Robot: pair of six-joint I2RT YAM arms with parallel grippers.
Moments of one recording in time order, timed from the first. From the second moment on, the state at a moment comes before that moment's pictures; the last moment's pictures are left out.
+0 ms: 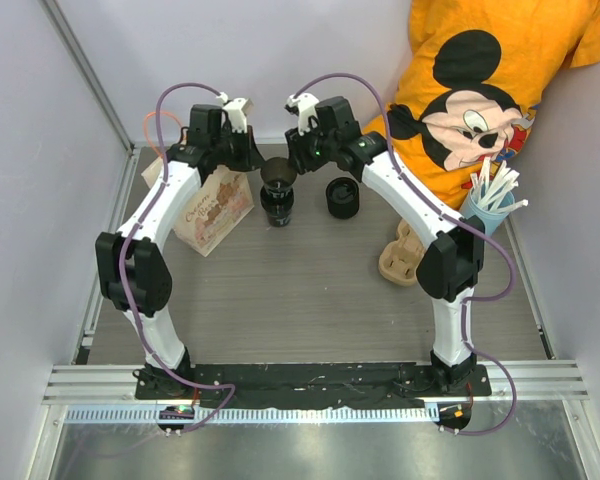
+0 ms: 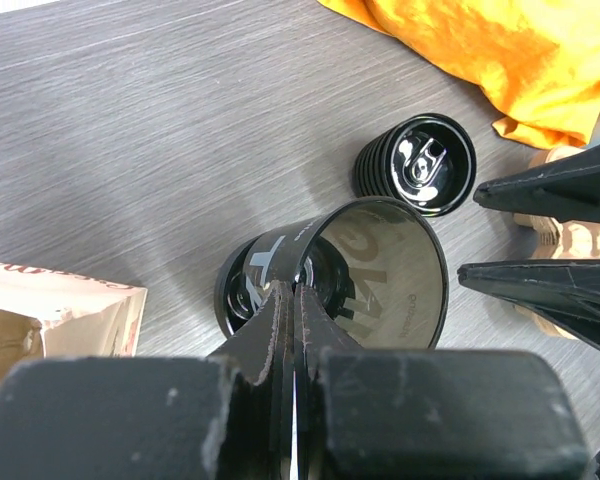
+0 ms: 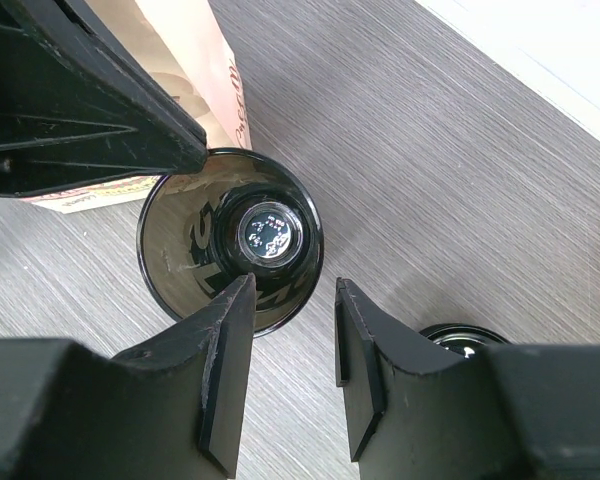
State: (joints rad) left arm -0.24 1.82 1.70 -0.46 0.41 -0.16; right arm 0.57 2.02 2.06 -0.58 -0.18 -0.04
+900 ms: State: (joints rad) left arm -0.26 1.72 1.82 -0.49 0.48 -0.21; right arm 0.44 1.84 2.11 -0.61 -0.27 0.00
